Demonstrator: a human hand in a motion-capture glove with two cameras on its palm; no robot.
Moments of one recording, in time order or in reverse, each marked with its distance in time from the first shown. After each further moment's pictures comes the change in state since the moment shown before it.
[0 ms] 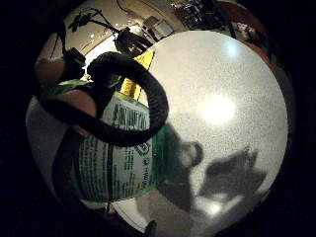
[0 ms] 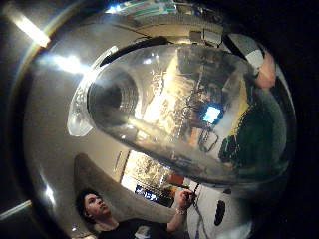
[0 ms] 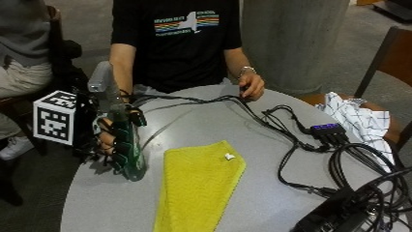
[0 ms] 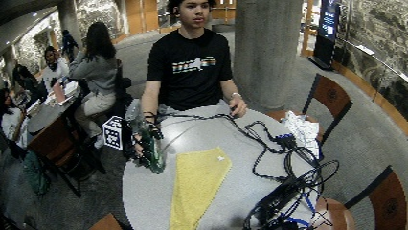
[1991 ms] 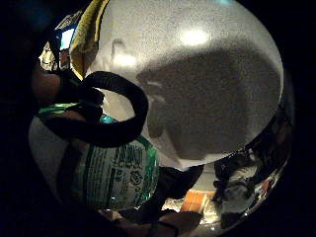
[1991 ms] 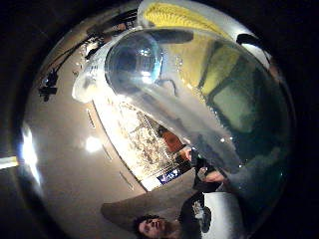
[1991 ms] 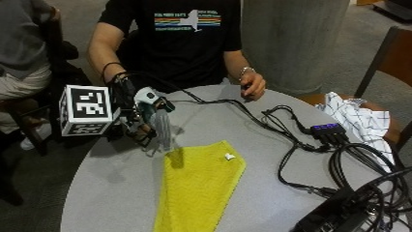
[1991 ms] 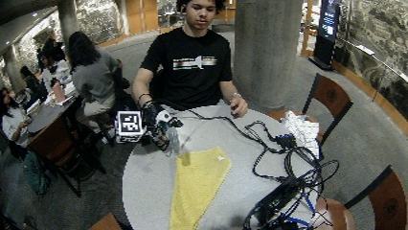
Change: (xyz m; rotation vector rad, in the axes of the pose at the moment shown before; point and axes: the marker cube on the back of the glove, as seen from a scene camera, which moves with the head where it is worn) arm -0.027 0.051 0.028 -0.611 0.258 0.650
